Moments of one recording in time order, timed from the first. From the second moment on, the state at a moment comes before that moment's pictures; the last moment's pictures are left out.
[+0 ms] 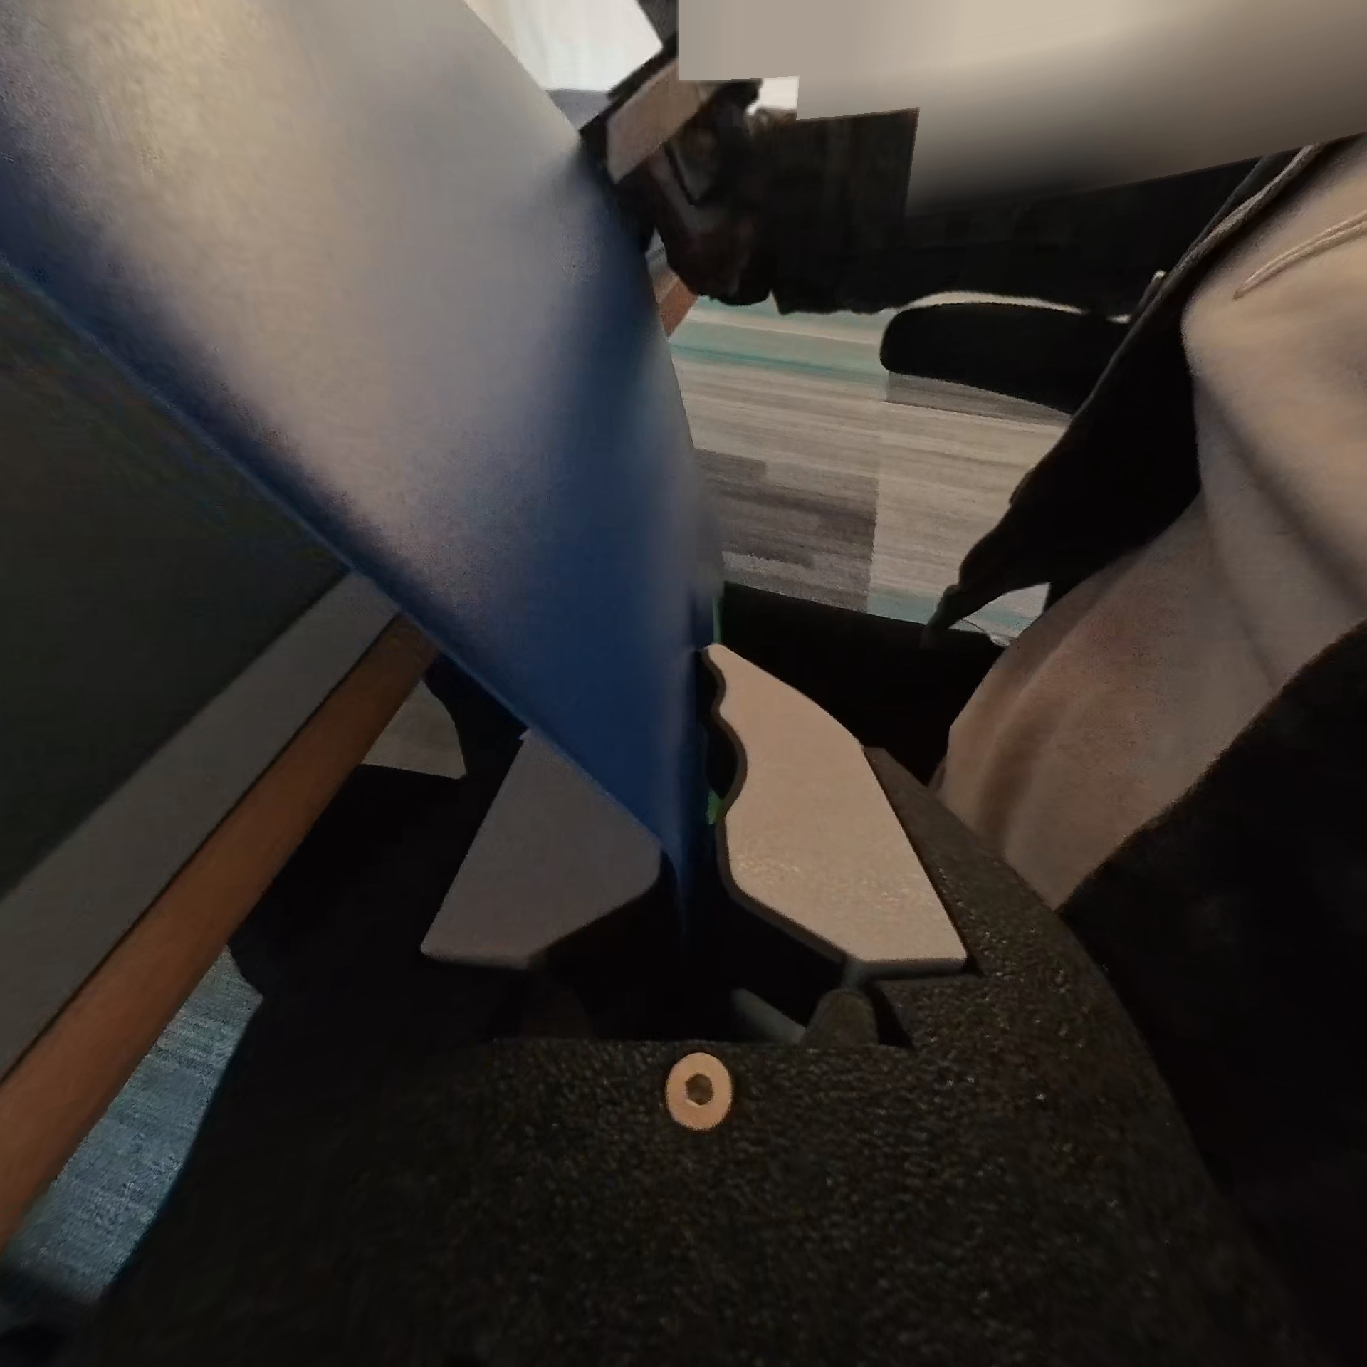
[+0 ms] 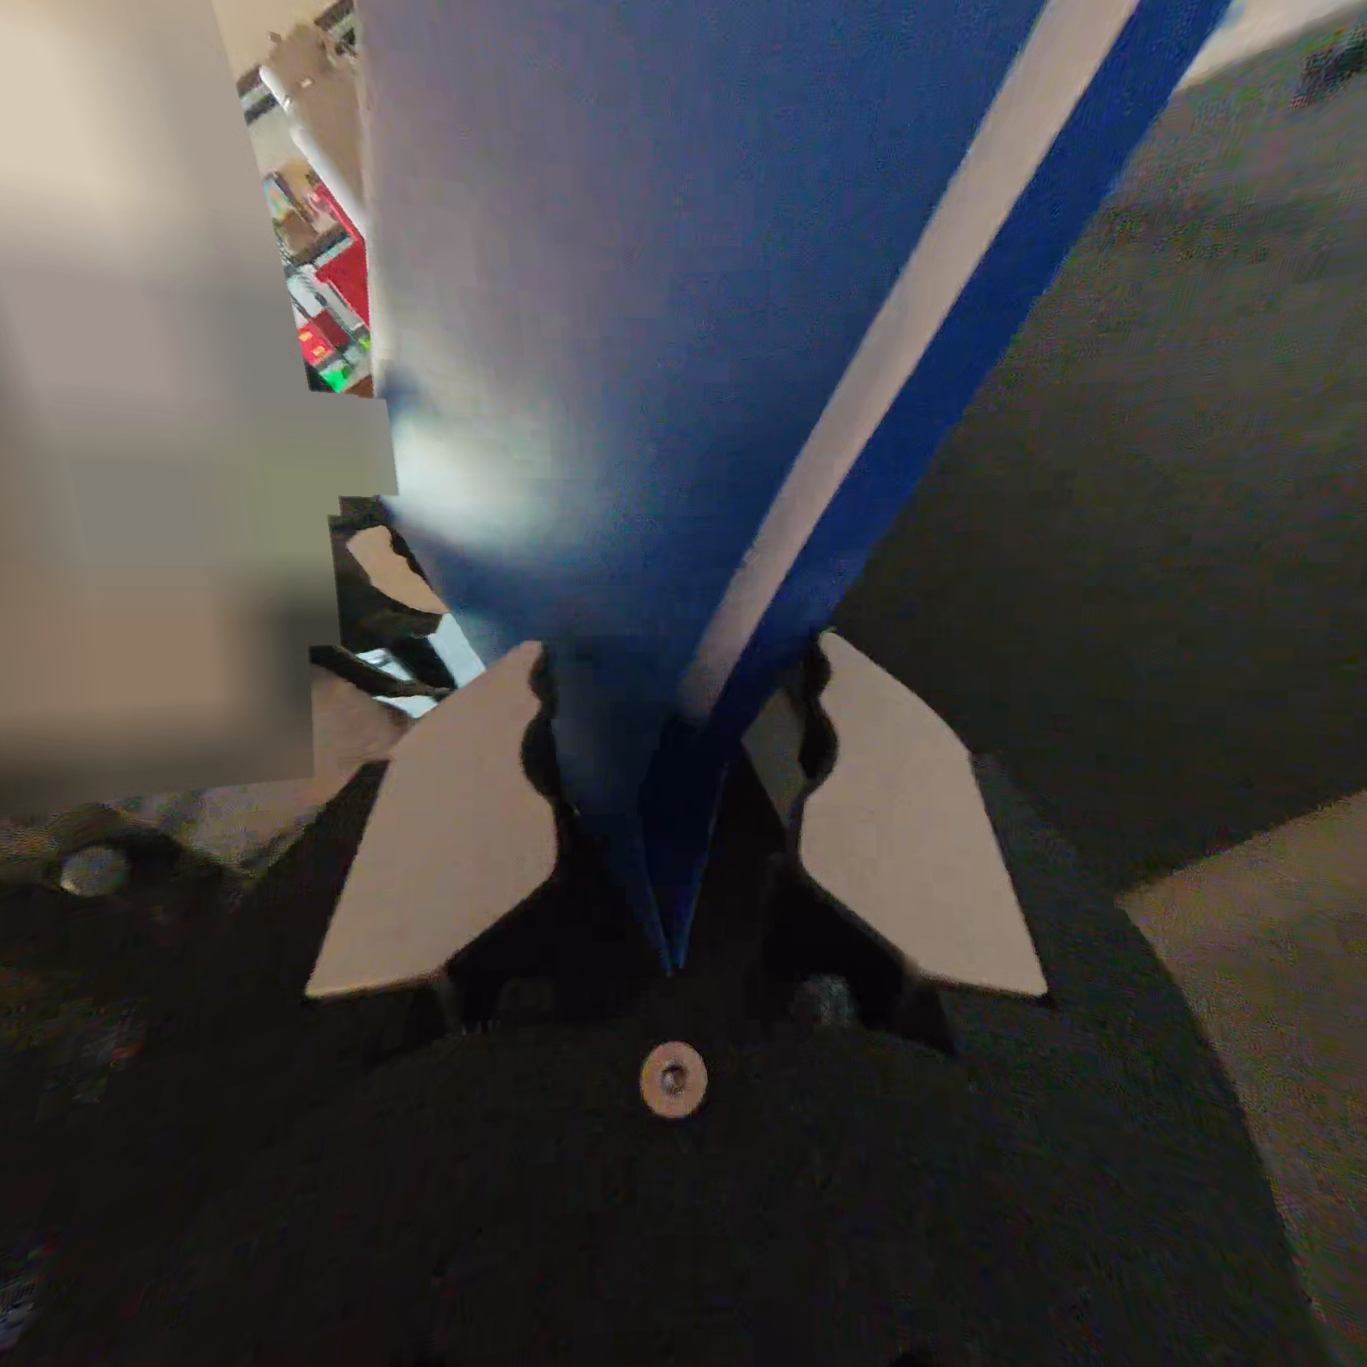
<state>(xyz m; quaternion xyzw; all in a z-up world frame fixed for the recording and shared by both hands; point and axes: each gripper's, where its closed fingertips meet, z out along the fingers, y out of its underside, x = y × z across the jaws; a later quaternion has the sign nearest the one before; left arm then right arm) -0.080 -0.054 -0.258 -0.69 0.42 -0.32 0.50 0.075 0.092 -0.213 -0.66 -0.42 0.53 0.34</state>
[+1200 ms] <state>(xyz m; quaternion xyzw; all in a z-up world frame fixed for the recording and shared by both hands) -0.162 0.060 0.102 -0.57 0.45 -0.09 0.68 0.096 0.144 0.048 -0.56 -0.70 0.06 0.44</state>
